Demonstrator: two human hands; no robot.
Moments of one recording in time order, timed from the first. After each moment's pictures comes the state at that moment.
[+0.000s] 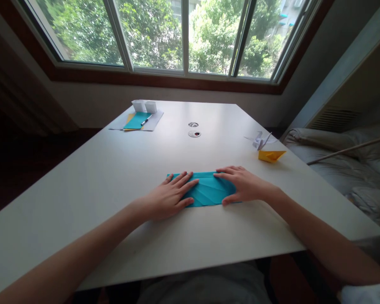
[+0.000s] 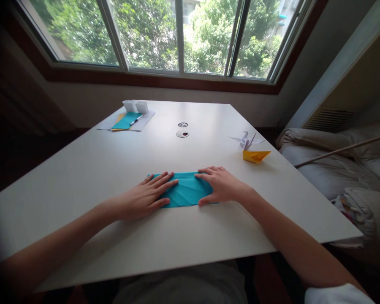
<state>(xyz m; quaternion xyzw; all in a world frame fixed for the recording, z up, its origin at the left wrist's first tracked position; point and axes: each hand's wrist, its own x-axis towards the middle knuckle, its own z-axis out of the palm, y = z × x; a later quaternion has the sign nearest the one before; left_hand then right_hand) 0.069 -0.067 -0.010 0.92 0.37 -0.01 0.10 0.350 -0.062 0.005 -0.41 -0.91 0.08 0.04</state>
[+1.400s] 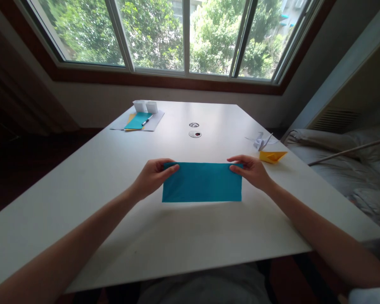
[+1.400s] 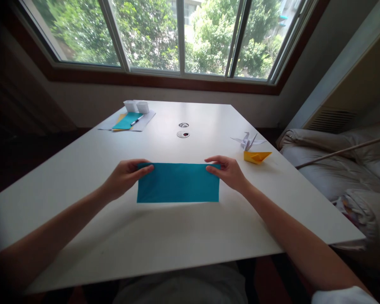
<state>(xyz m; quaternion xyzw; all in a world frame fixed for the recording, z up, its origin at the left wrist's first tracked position) 0.048 -0.044 0.015 0.70 0.45 0.39 0.41 0.358 -0.050 0.003 -0.46 -0.70 0.34 0.42</state>
